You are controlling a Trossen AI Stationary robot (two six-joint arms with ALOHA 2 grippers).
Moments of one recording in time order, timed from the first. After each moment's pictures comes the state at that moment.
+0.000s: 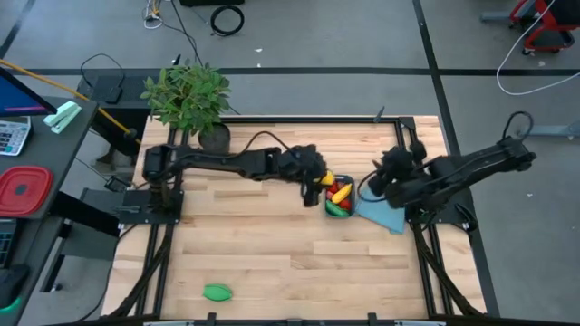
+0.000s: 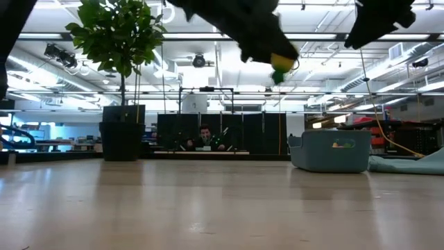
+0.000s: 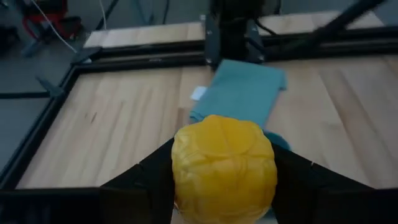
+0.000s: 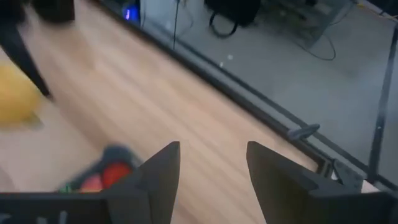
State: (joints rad) left arm 0.06 1.92 1.54 -0.11 -0.04 0.09; right arm 0.33 1.00 1.04 -1.32 0.96 1.01
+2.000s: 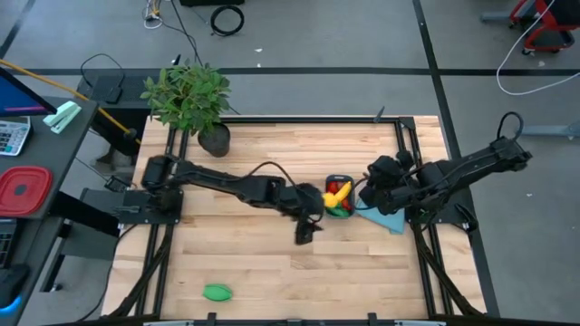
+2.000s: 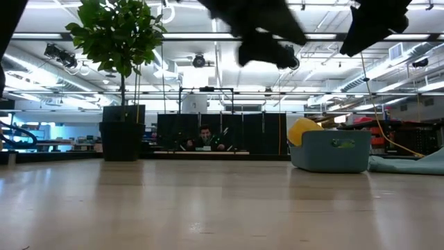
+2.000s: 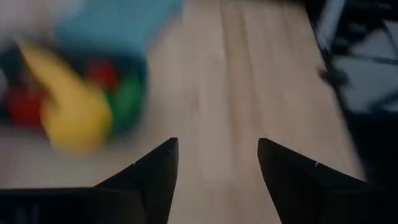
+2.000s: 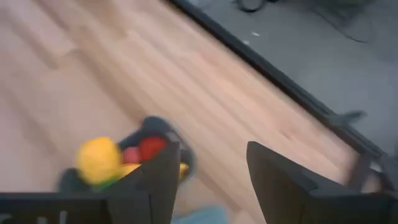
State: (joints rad) left arm -0.15 1.93 1.55 -0.32 0.07 -0.21; right arm 0.35 1.10 1.04 -1.21 0.82 0.98
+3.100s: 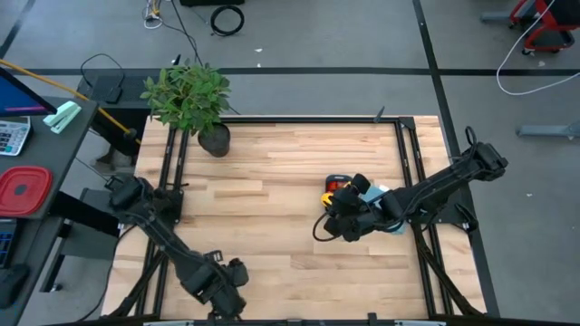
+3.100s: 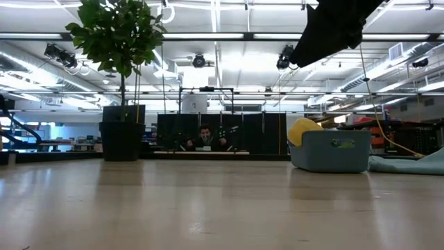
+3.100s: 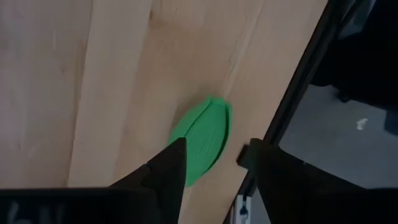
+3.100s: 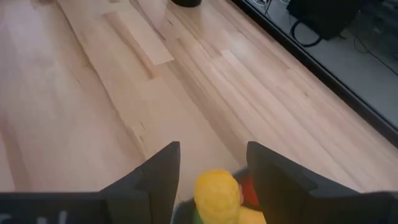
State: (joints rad) left arm -0.79 1.85 1.55 -1.11 0.04 -1.11; right arm 0.41 1.45 1.04 -0.64 0.81 0.73
